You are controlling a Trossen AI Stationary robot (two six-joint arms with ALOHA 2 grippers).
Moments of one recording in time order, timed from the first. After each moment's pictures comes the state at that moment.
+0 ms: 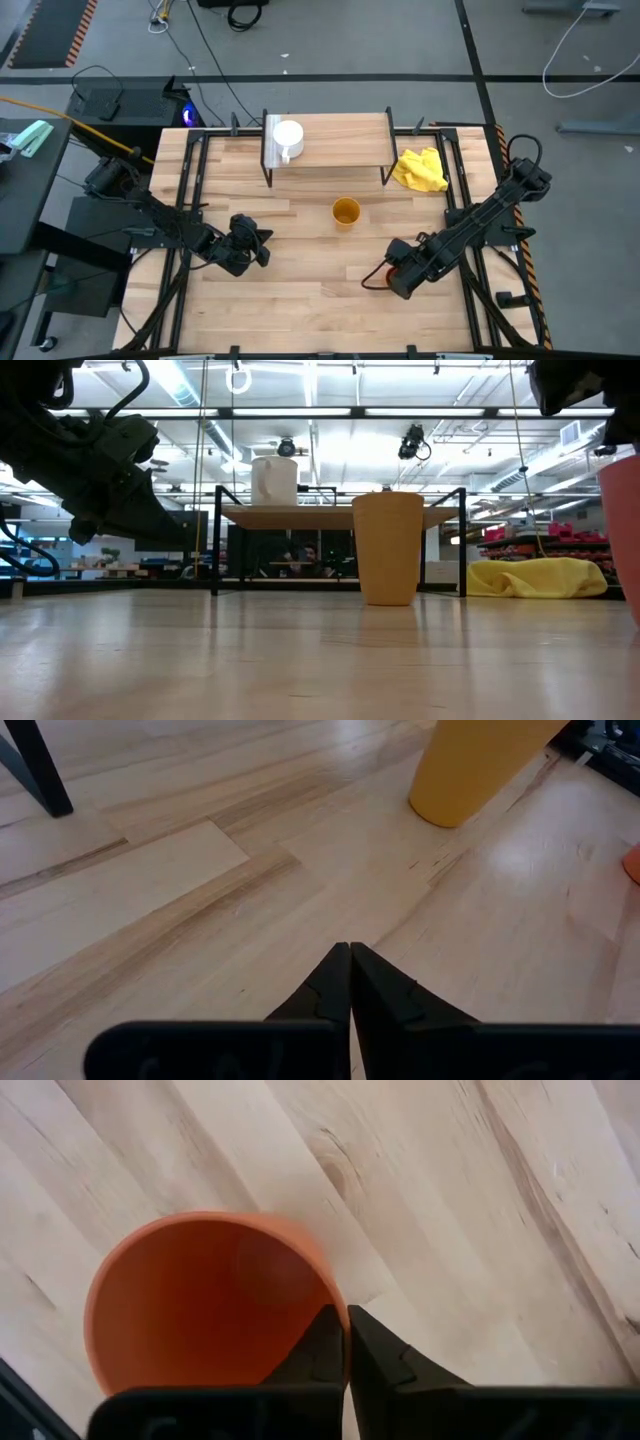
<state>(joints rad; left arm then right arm) -0.55 1.35 0.43 0.04 -0.87 -1.14 0.64 1.53 1.07 -1.05 0.09 1.25</state>
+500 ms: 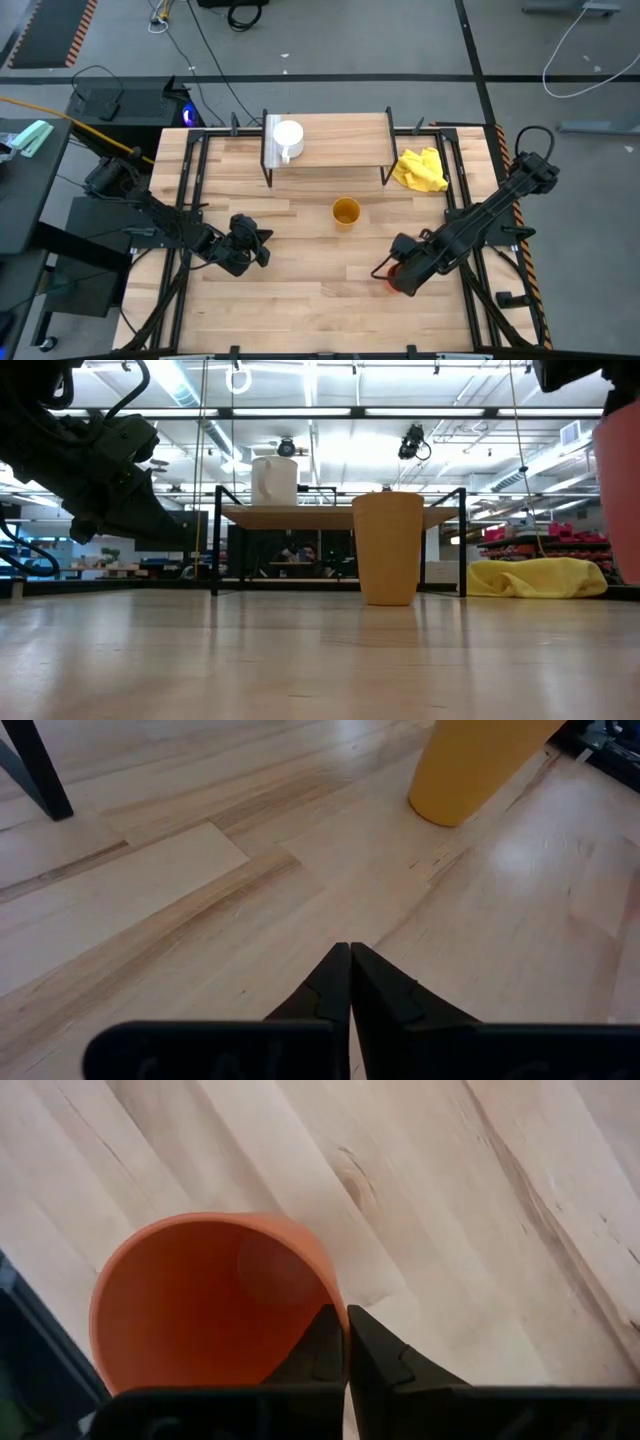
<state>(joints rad) -0.55 1.35 0.43 0.04 -0.87 -1.13 0.64 1.43 1.07 -1.05 0.10 1.25</state>
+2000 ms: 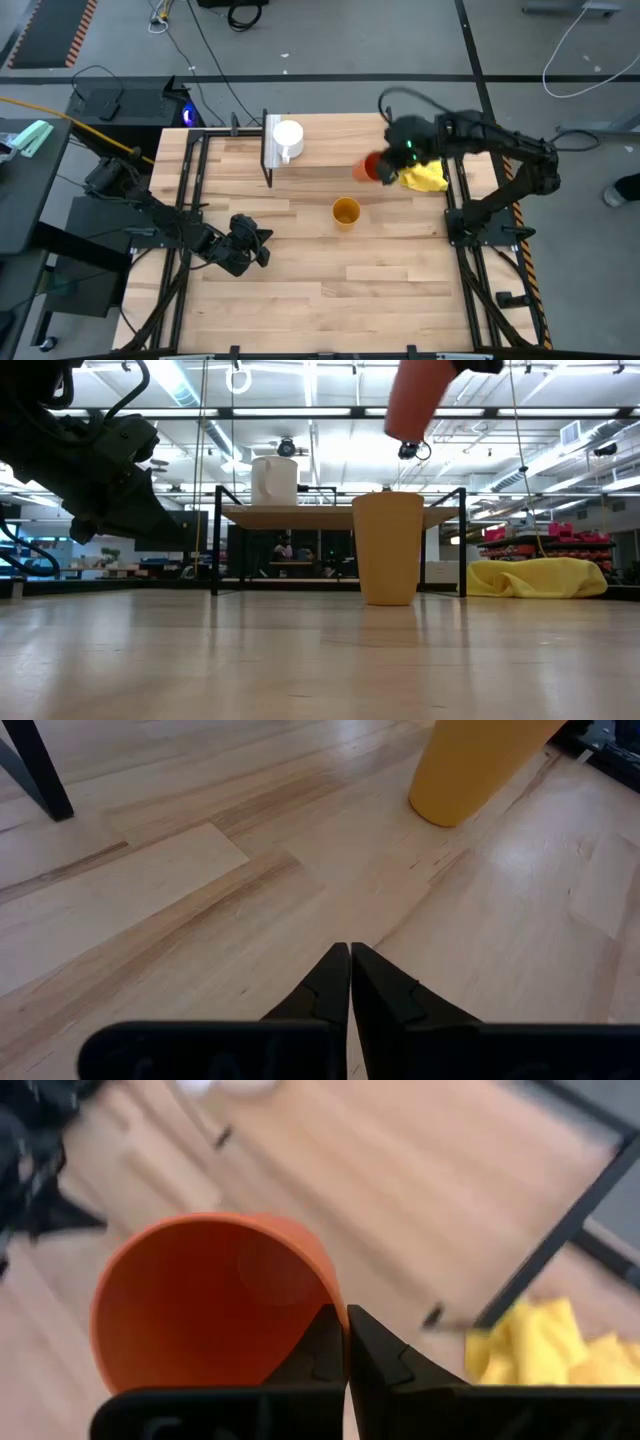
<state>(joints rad) -0.55 1.35 0.43 0.04 -0.87 -1.13 -0.09 1.39 1.73 -1.38 0.27 0.66</state>
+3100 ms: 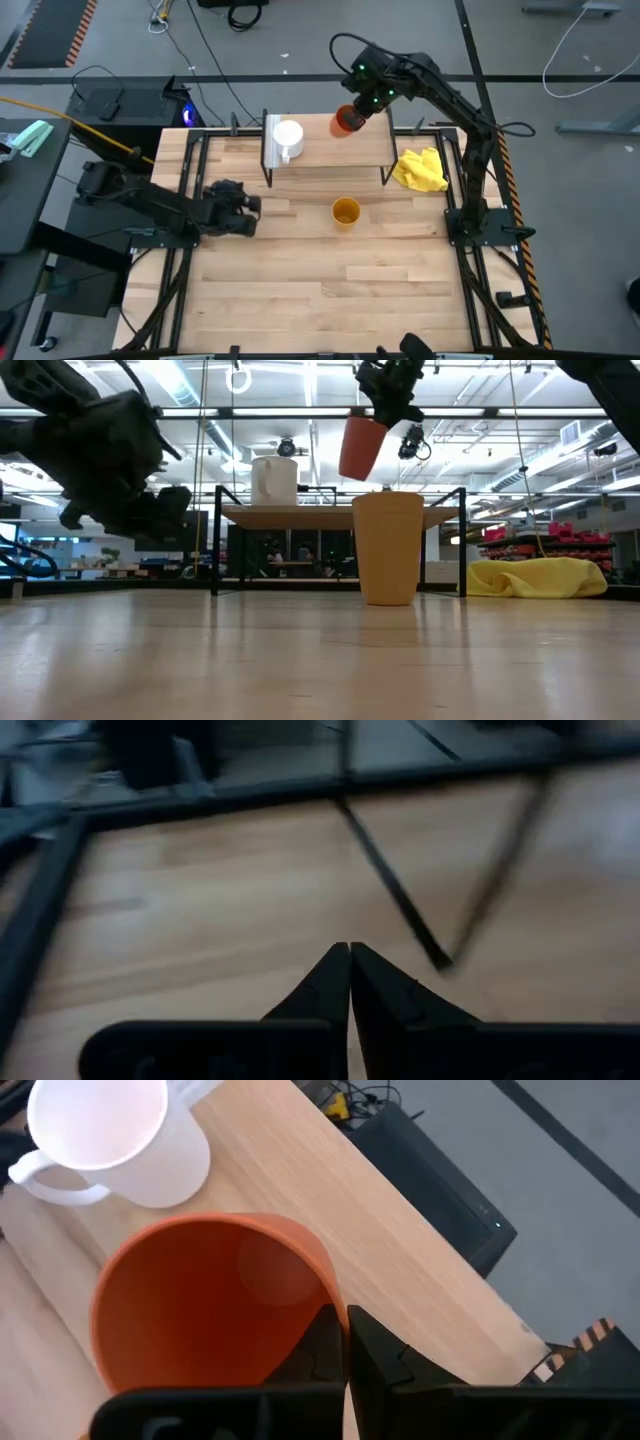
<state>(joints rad) -0.16 1.28 0.43 -0.47 -1.11 -1.36 -0.56 1.92 2.35 -1.47 0.01 0.15</state>
